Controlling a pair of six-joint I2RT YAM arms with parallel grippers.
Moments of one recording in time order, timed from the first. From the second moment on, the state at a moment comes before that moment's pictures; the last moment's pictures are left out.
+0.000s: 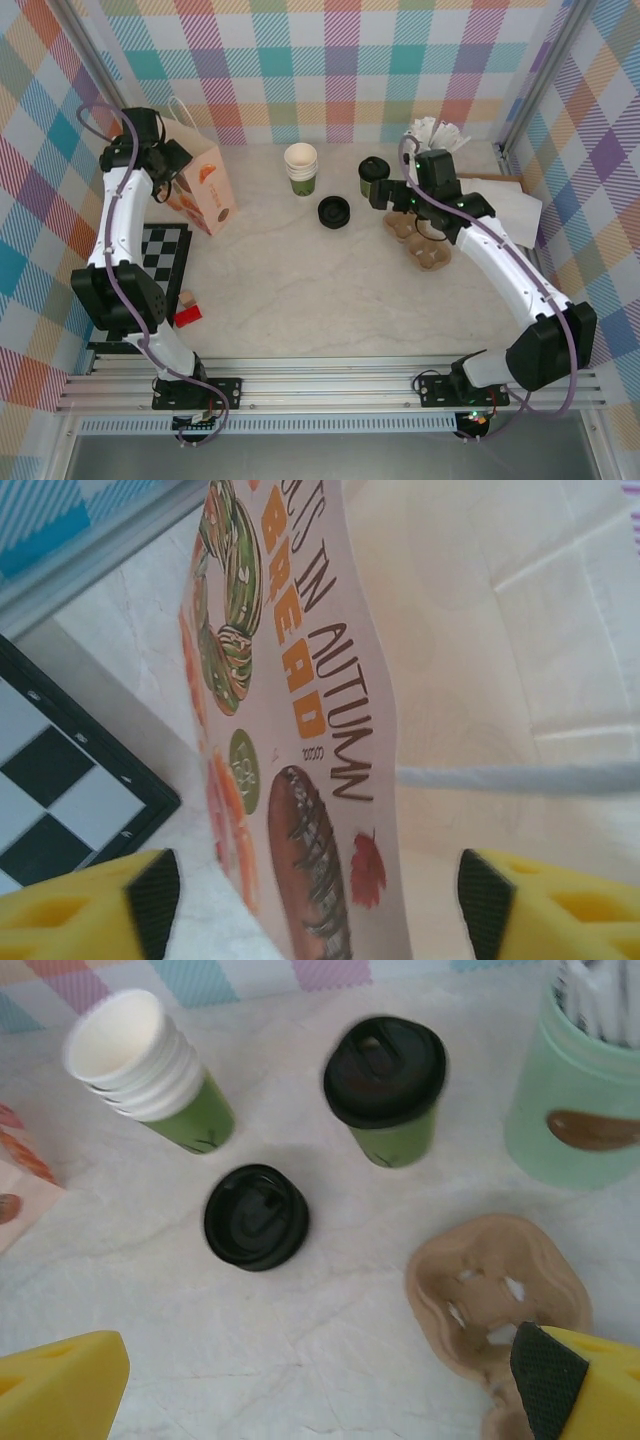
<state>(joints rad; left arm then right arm) 0.13 1.73 1.81 -0.95 -0.09 -0.69 0.36 1.38 1.28 -0.60 -0.02 0.34</state>
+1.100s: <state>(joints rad) -0.17 1.22 1.44 -1.13 0.44 -0.08 0.18 1.81 1.31 -0.77 0.00 0.94</state>
